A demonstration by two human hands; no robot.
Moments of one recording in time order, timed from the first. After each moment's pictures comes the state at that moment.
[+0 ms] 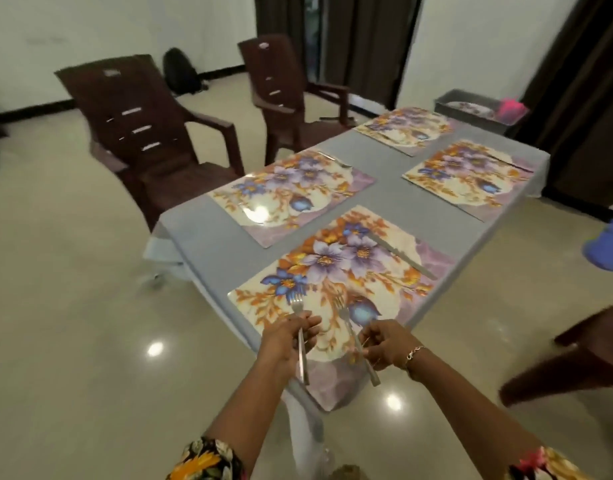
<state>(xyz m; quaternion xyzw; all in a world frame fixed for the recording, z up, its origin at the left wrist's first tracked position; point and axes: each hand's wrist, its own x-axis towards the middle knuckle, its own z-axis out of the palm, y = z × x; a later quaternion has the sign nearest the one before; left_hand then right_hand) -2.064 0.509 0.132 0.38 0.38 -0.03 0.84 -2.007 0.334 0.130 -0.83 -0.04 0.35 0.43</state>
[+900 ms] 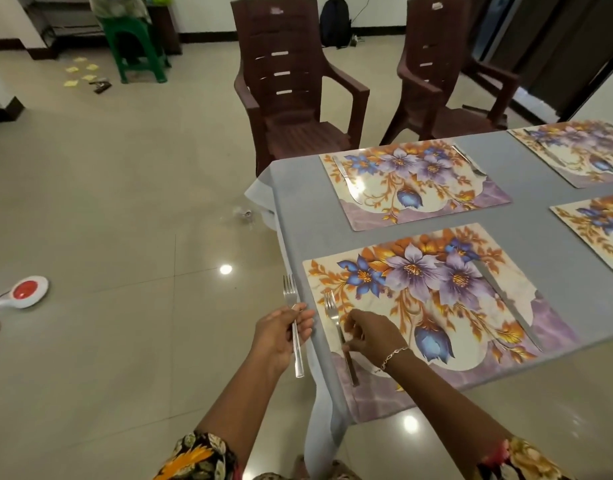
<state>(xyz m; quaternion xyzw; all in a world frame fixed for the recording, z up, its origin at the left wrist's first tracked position) -2.114 0.565 0.110 0.28 0.49 0.13 0.81 -1.990 0.445 0.097 -0.87 -0.41 0.26 0.10</state>
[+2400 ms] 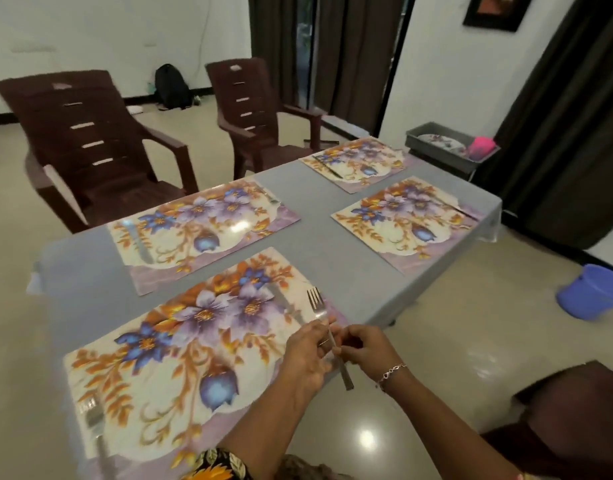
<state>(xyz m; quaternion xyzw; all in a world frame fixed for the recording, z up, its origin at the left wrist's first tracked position) -1.871 0.267 0.154 0.37 0.35 -0.04 0.86 -1.829 0.157 0.149 -0.84 -0.15 0.23 0.47</state>
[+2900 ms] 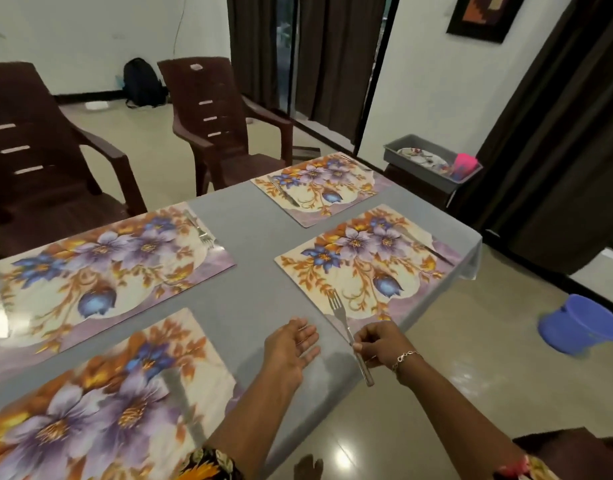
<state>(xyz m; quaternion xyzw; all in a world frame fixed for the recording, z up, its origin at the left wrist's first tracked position) -1.647 0.226 0.136 0.34 0.42 -0.03 0.84 -1.586 0.071 0.140 -0.85 -0.01 0.28 0.45</state>
